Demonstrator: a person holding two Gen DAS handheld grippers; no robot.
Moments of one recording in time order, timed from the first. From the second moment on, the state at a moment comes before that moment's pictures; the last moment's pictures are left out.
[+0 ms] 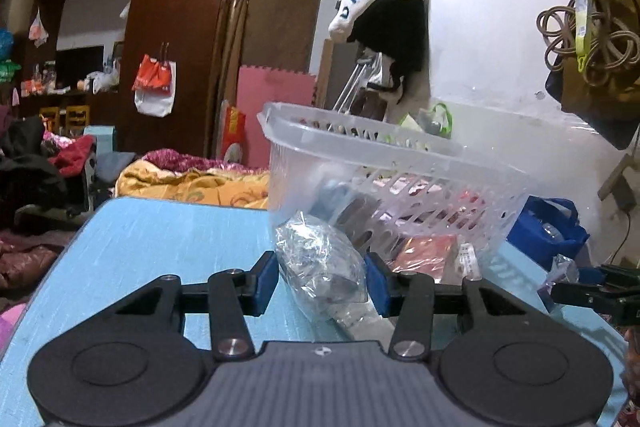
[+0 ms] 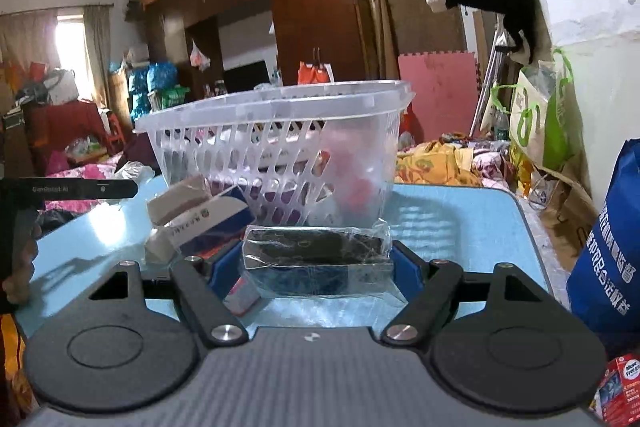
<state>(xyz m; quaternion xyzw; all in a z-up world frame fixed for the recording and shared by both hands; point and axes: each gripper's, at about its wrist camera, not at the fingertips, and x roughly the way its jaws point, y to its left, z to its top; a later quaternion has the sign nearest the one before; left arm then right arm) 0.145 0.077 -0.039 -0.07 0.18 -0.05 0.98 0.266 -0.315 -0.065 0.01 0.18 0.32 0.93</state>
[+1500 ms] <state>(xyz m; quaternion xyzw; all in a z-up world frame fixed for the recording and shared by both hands) 0.144 0.034 0.025 -0.02 0.17 -0.07 0.98 0.275 -0.274 0.022 -0.03 0.15 0.37 0.92</state>
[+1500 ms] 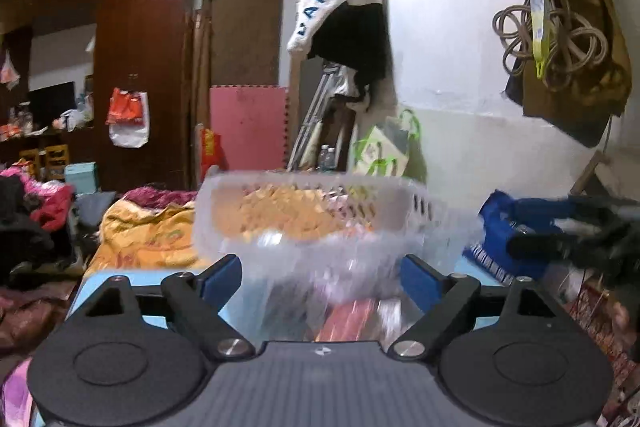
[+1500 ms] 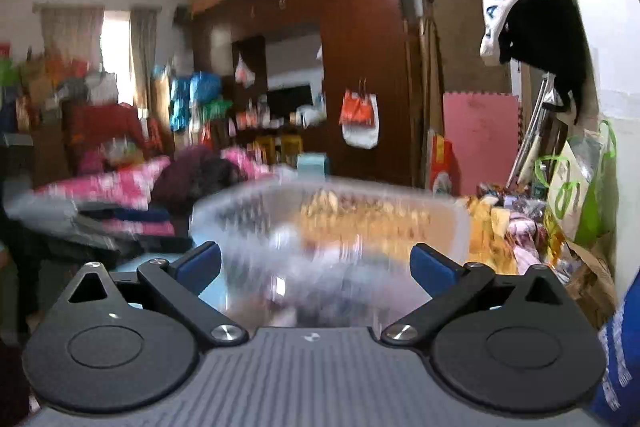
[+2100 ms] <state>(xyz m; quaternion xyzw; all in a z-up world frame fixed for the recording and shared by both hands) 0.197 0.022 -0.038 -0.10 0.27 -0.11 0.95 0.275 -0.258 -0.061 -0.01 0.22 0.39 0.90</state>
